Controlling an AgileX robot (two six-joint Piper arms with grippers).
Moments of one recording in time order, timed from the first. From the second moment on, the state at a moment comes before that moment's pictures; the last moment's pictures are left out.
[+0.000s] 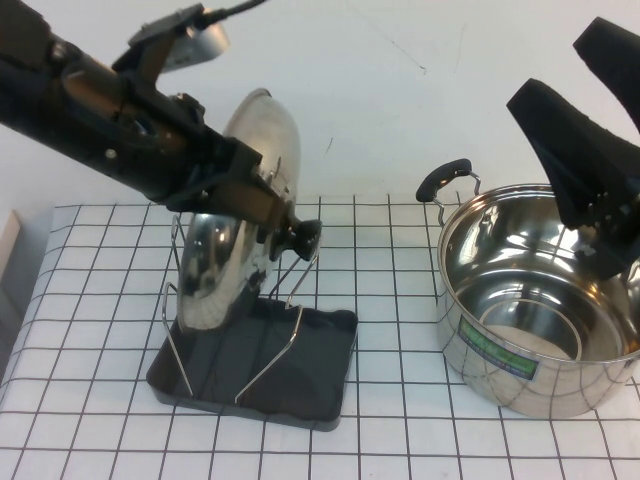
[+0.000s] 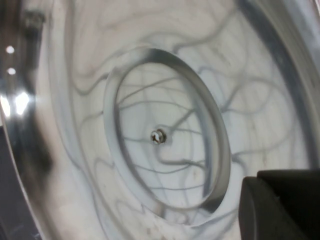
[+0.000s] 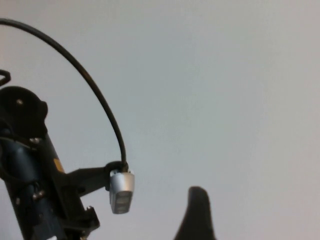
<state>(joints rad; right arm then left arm) 0.39 1.20 -0.59 -0.45 -1.07 0.28 -0.23 1.58 -1.53 -0.70 1.22 0.39</state>
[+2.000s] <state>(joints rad) 0.39 1.20 -0.59 -0.46 -1.02 0.28 -0.41 1.70 -1.54 -0.39 1.17 0.28</state>
